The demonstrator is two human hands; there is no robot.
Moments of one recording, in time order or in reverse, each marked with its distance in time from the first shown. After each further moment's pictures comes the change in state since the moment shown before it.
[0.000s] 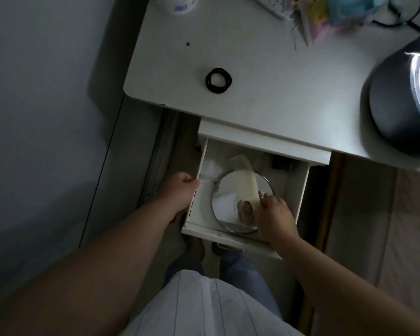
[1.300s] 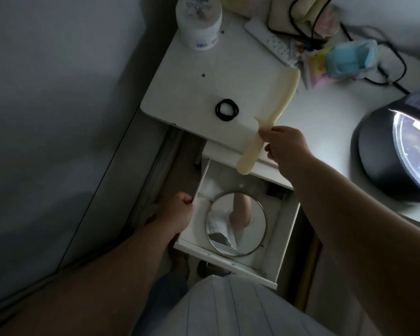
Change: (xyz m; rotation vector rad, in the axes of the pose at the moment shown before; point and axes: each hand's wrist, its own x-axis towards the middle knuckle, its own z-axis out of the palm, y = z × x) left_hand -0.015 -0.002 0.004 0.040 0.056 -0.016; right_hand 0.058 -0.130 -0.127 0.668 0.051 -0.053
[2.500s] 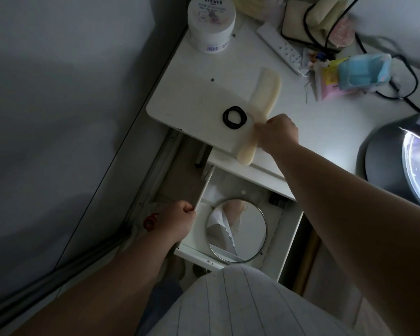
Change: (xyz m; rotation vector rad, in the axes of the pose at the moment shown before) left_hand 0.009 -0.009 -0.001 -0.034 -0.026 -0.021; right_hand 0.042 -0.028 0.033 -0.572 0.142 -0.140
